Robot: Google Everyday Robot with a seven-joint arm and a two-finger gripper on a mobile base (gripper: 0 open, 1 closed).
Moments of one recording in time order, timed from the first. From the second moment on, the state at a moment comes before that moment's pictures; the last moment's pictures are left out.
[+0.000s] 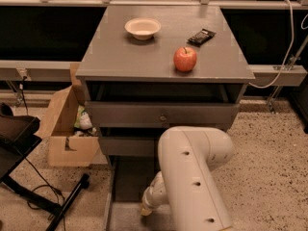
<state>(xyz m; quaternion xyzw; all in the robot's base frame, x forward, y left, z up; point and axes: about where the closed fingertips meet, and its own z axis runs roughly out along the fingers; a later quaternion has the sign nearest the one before) 0.503 0.054 0.150 -0.65 0.74 0.12 0.13</state>
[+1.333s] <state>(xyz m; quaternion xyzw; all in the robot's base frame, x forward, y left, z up) 0.539 -0.051 0.427 -0.66 0.69 0.15 0.26</state>
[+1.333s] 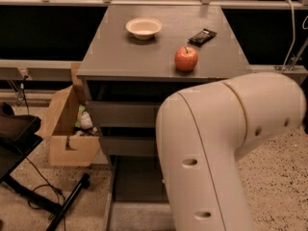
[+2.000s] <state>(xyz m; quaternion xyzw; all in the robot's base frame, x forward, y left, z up) 0.594 -0.117 0.519 -0.60 0.72 0.16 0.31</state>
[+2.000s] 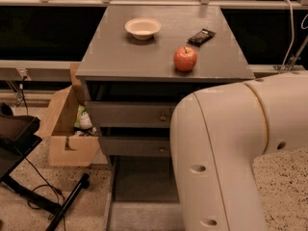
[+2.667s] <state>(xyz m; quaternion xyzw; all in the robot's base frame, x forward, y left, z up) 0.593 -0.102 0.530 -0.62 0.70 0.15 0.32</state>
